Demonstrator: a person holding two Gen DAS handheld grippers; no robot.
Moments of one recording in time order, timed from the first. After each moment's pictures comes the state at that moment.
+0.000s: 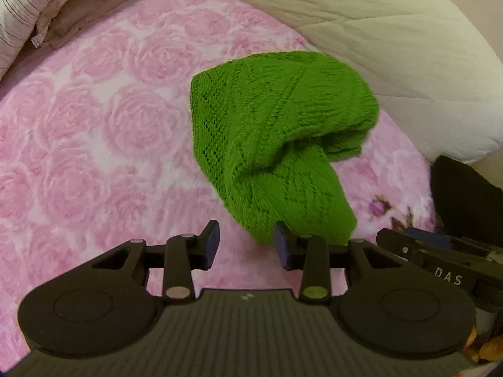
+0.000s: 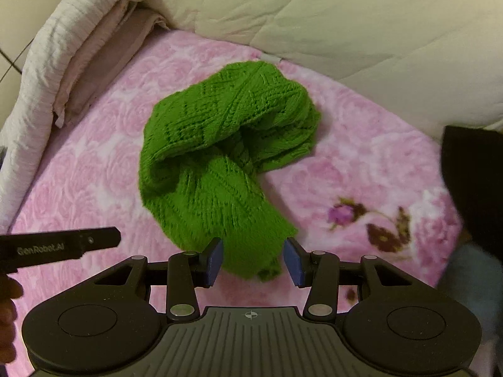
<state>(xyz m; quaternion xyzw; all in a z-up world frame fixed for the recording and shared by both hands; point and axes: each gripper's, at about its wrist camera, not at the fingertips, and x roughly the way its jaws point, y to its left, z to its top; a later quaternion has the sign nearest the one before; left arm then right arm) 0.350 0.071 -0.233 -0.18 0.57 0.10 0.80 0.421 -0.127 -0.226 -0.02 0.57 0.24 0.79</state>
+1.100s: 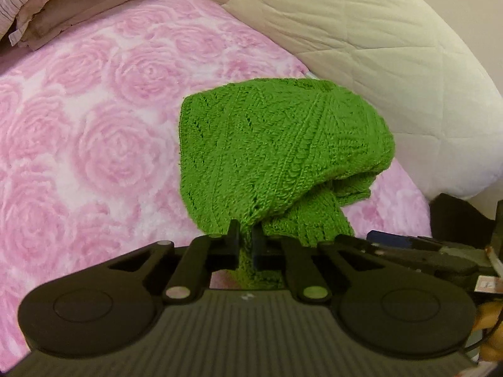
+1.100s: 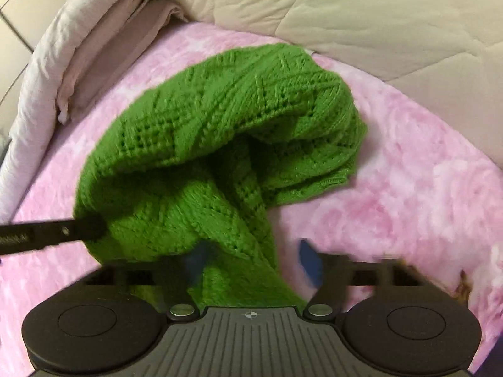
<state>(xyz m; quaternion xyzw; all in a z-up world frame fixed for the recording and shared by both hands) 0.367 0.103 -0.283 -0.22 0.50 0.05 0.84 0.469 -0.104 -0.305 -0.02 0.54 0.31 0.78</state>
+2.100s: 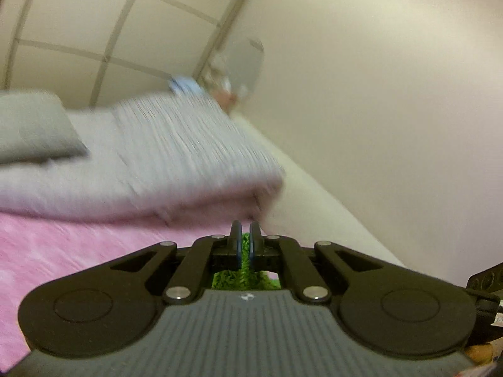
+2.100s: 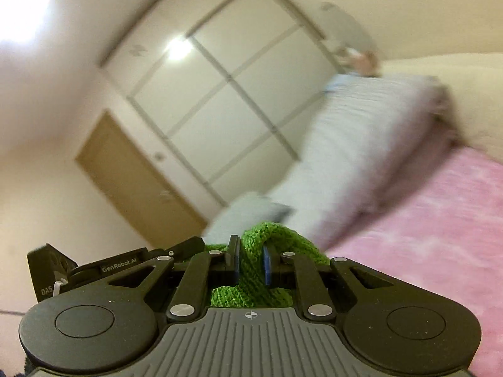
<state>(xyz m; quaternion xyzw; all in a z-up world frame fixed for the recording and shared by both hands) 0.001 0.201 0.031 -0.26 0.12 0.22 0.93 0.227 -0.009 0.008 0.18 0.33 0.64 0.67</state>
